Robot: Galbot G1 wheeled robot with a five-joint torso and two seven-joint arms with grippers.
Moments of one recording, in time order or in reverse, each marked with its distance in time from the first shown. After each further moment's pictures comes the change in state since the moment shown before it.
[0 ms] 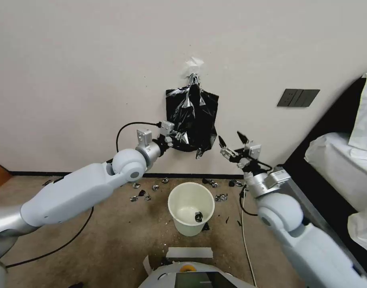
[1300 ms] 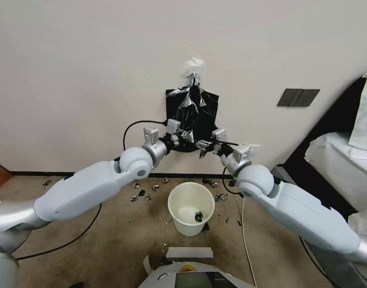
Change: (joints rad) left arm -0.015 -0.037 0.015 0.008 0.000 0.003 -0.006; right arm 0.503 0.009 -0.463 -0.230 0.237 -0.094 0.211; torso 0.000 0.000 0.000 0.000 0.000
